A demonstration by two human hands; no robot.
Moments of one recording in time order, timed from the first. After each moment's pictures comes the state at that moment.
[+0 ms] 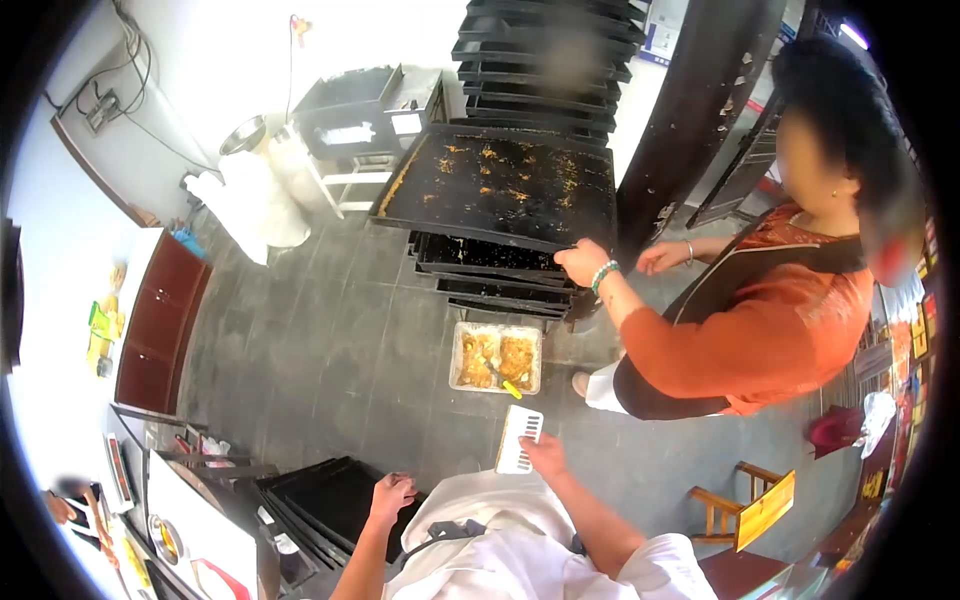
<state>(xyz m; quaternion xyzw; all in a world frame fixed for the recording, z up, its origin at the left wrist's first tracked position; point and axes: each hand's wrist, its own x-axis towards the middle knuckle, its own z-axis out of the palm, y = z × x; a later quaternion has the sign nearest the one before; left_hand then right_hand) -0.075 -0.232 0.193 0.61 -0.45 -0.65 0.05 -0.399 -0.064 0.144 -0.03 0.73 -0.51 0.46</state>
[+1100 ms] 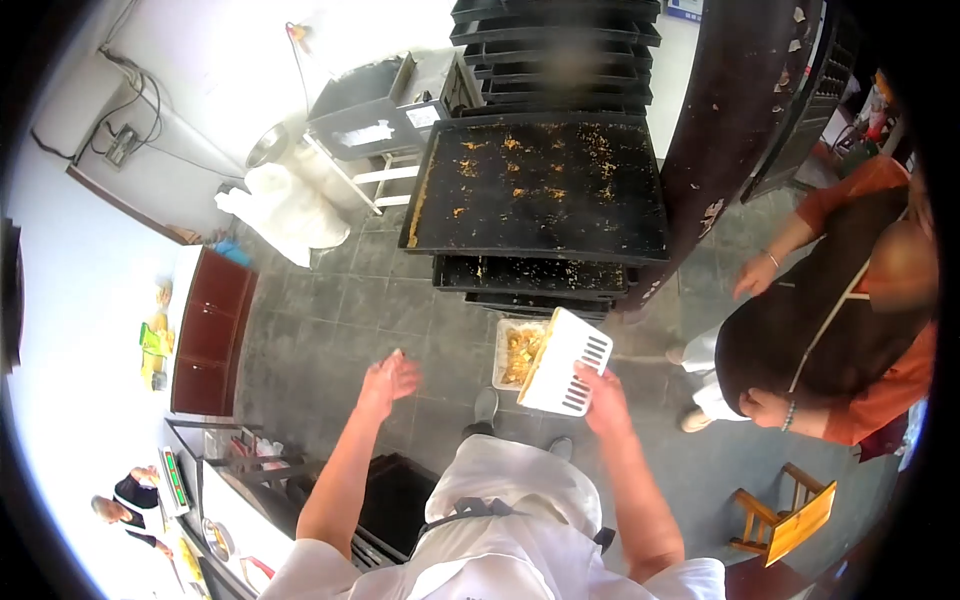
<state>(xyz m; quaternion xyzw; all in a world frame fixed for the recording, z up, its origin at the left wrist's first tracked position) -0.269 -0.475 0.284 0.55 -0.49 -0.66 0.12 -0.558 -0.180 0.265 0.07 0.45 -0.75 0.48</state>
